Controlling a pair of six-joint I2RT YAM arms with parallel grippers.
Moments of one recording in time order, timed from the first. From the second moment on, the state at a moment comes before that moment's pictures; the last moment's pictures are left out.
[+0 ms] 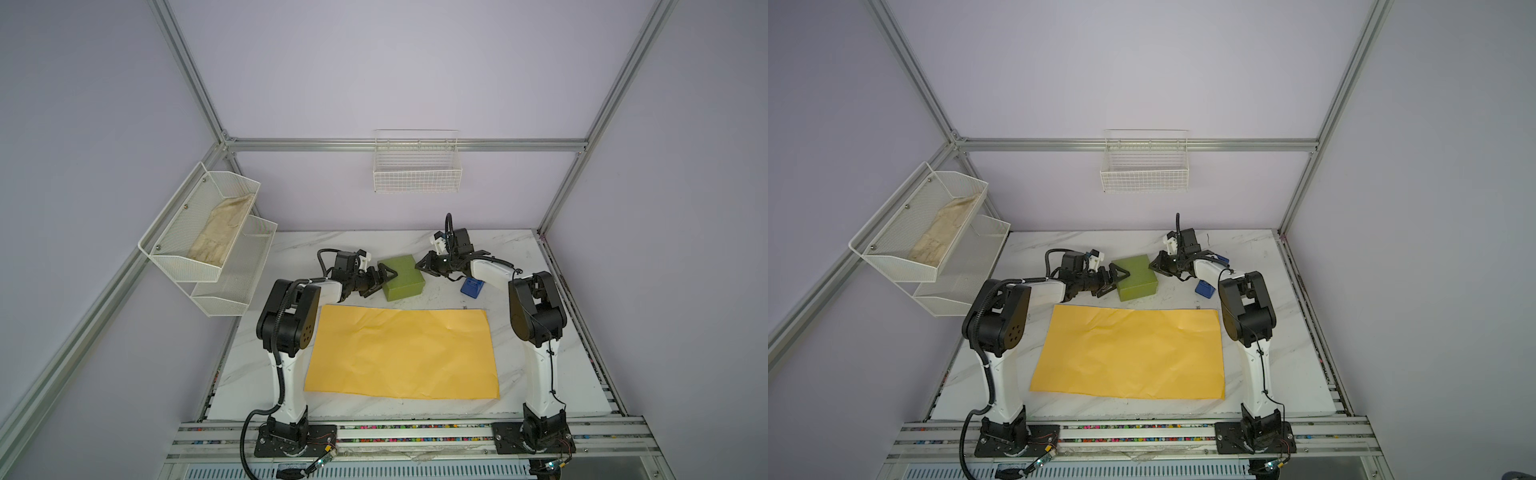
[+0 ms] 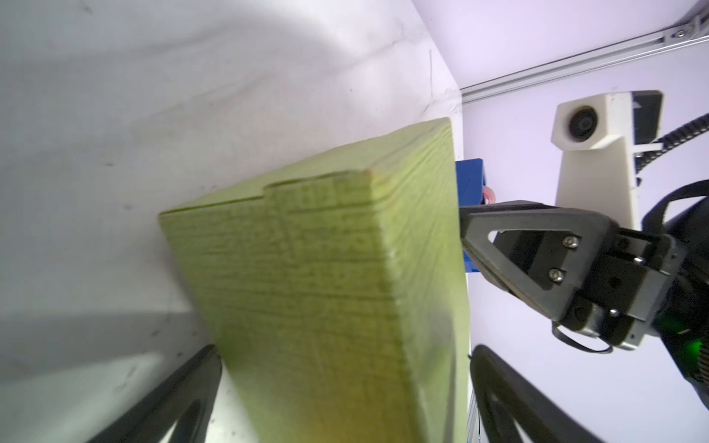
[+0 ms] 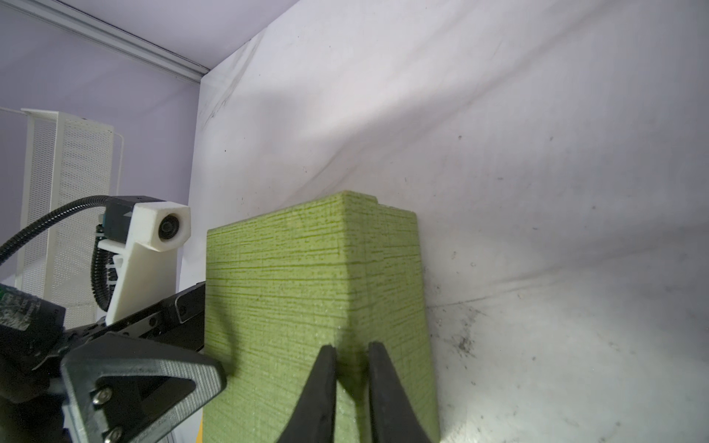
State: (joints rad) left arm -0.24 2.07 1.20 0.24 0.69 -0.78; right arm 0.34 2.18 1.62 -0.23 -0.58 0.54
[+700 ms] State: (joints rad) left arm -0.27 2.12 1.19 0.48 0.71 -0.95; right arm 0.33 2.18 1.62 -0.23 -0.58 0.54
